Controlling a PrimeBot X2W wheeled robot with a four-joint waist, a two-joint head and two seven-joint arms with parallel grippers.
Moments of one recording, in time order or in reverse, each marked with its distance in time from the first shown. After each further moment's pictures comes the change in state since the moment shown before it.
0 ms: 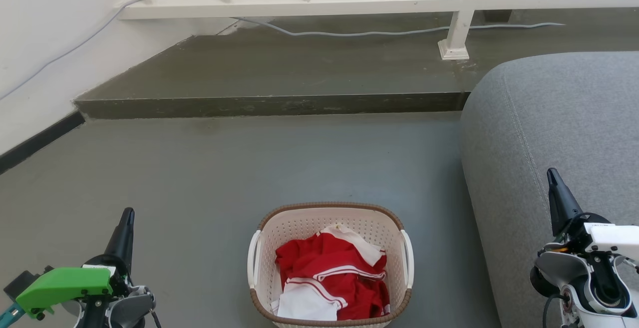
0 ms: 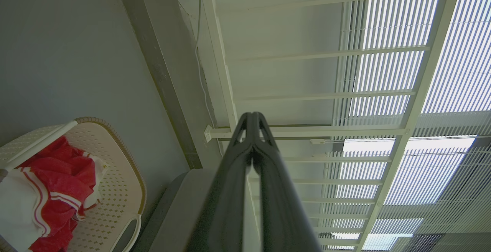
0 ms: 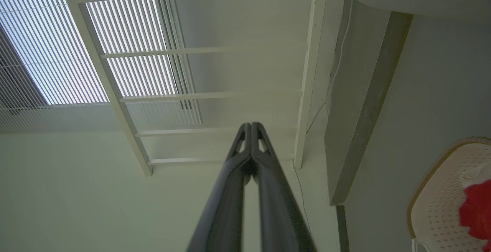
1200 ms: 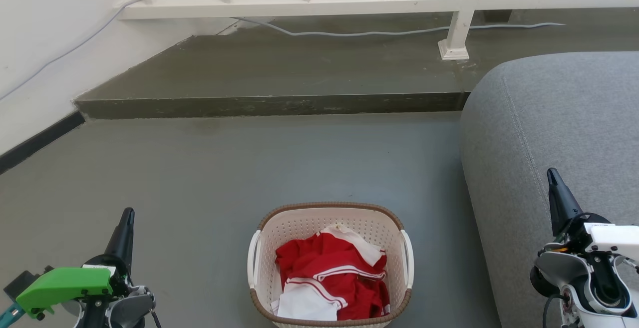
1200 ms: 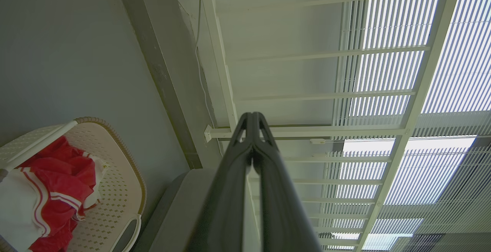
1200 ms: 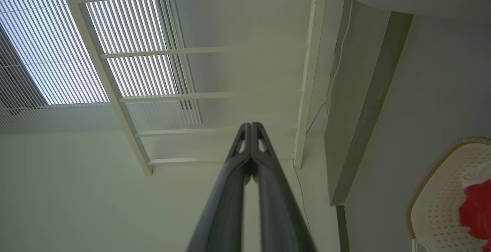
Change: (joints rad) left arm 0.000 0.000 0.000 0.000 0.000 0.000 0.000; right arm 0.000 0.000 0.000 0.000 0.000 0.000 0.000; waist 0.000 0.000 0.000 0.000
